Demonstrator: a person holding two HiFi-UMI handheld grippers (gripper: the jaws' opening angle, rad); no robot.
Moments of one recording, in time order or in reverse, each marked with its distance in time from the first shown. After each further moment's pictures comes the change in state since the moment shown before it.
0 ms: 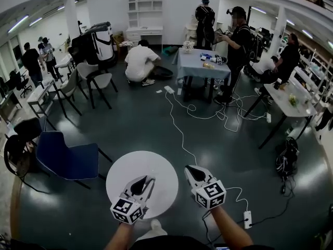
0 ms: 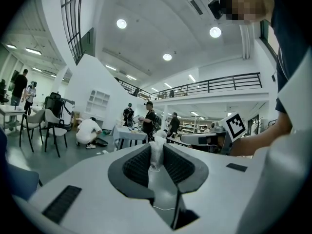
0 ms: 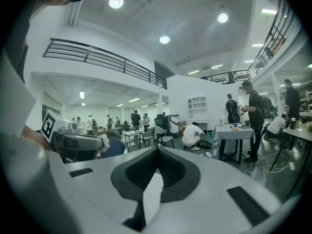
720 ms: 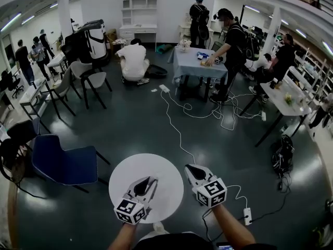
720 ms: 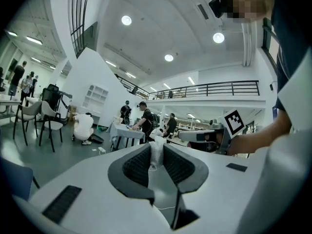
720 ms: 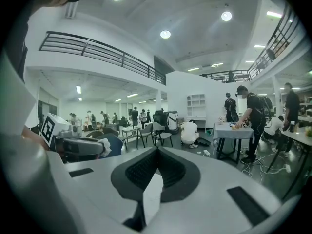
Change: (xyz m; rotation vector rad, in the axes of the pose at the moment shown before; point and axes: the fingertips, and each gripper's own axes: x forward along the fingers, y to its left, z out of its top) left arm -0.007 0.082 0.001 -0.055 0.005 -0.060; right arm 0.080 0.033 0.012 -0.015 0.052 -0.033
